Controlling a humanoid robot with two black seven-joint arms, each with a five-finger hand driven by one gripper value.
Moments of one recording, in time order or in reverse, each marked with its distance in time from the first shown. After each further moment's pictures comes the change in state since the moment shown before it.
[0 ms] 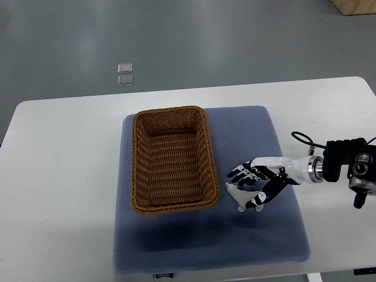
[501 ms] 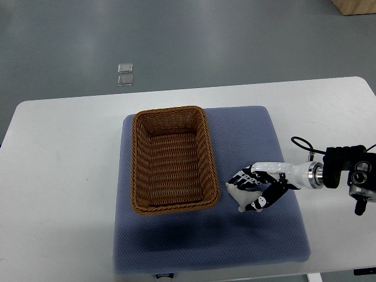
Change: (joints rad) left arm 0.000 0.000 0.001 0.000 0.000 0.001 0.000; right arm -0.038 0.003 0.000 0.000 -0.065 -0.011 0.039
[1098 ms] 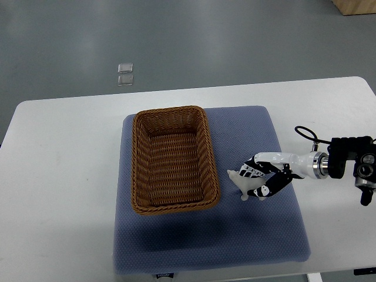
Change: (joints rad) left arm 0.000 0.000 0.001 0.000 0.000 -0.001 0.000; right arm 0.037 -0.040 0.069 0.000 -0.052 0.030 0.026
